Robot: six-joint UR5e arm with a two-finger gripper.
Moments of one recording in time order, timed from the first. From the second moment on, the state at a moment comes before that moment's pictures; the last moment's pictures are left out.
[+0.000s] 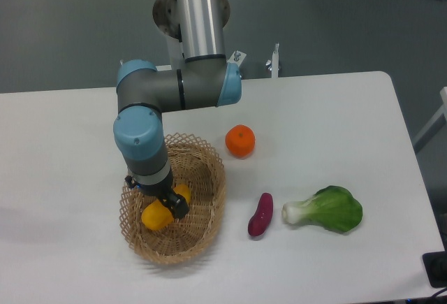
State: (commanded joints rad) arm 2.10 -2.05 -1.70 -0.91 1.58 0.86
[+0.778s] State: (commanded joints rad) arm 2.08 -2.07 -1.69 -0.87 1.63 0.82
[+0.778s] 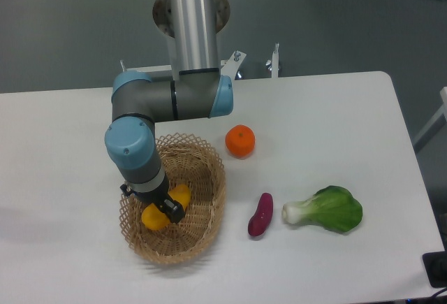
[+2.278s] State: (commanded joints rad) arm 2.54 -1.91 -1.39 -1.39 1.48 1.36
